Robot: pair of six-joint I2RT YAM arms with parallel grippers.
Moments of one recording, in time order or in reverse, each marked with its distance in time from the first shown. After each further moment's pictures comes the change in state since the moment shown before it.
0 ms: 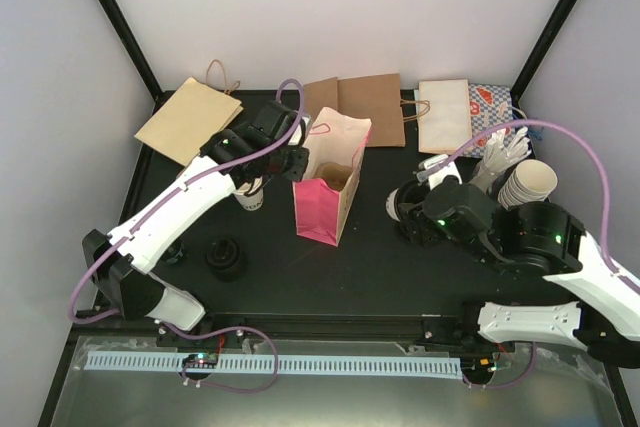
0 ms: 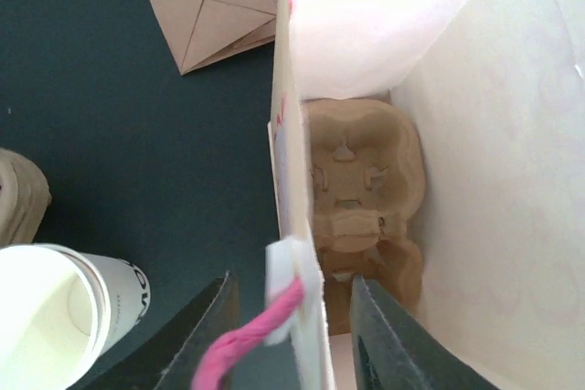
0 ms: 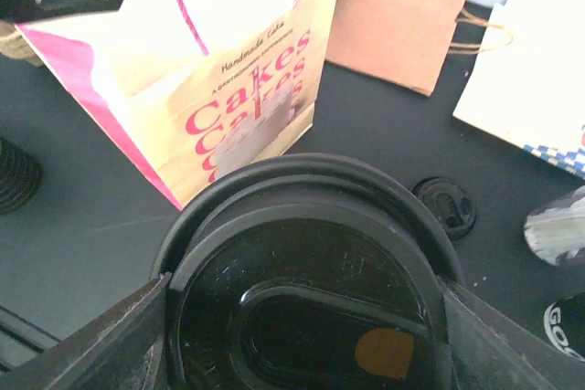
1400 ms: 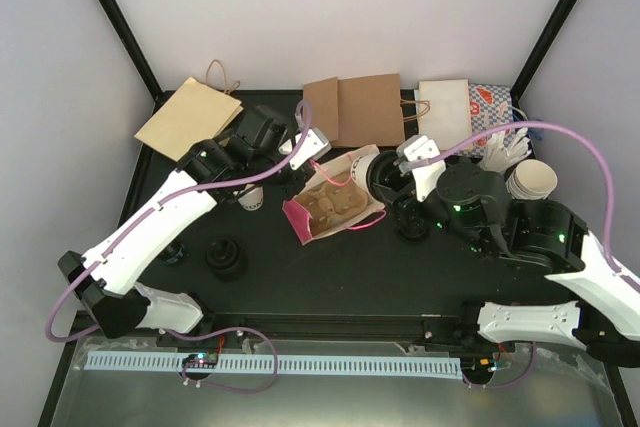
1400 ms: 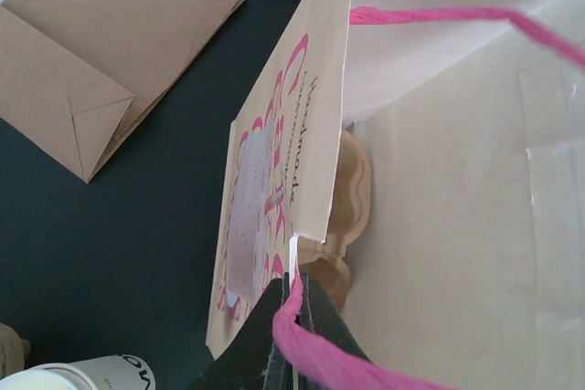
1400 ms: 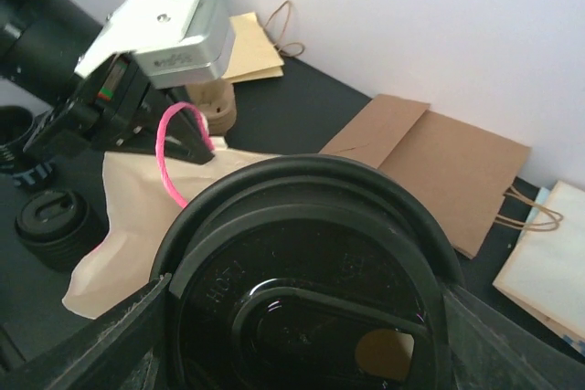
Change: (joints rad) left arm -0.049 -0.117 0.004 -0.024 0.251 0.465; right arm 0.000 0.010 0.061 0.326 -0.046 -0.371
